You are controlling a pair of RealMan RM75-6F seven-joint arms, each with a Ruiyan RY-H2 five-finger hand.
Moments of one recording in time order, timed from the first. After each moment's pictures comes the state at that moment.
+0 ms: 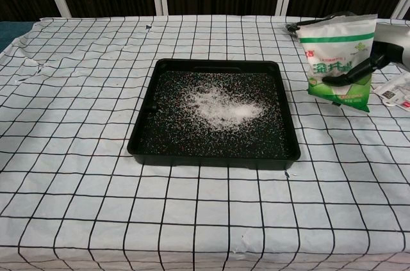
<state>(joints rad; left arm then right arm) -0.02 -1.10 -0.10 -1.57 1.50 1.64 -0.04 0.69 -1.41 0.16 -1.46 -0.98 0.93 0.18</state>
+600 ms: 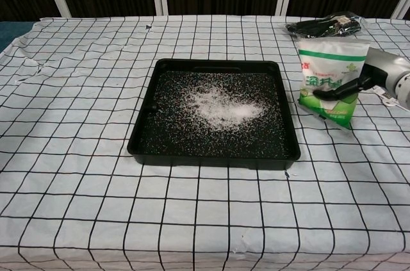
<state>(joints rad) -0.01 -1.10 -0.10 -1.57 1.49 1.64 -0.03 0.63 -1.60 0.21 -1.32 -1.00 0.97 0.23</state>
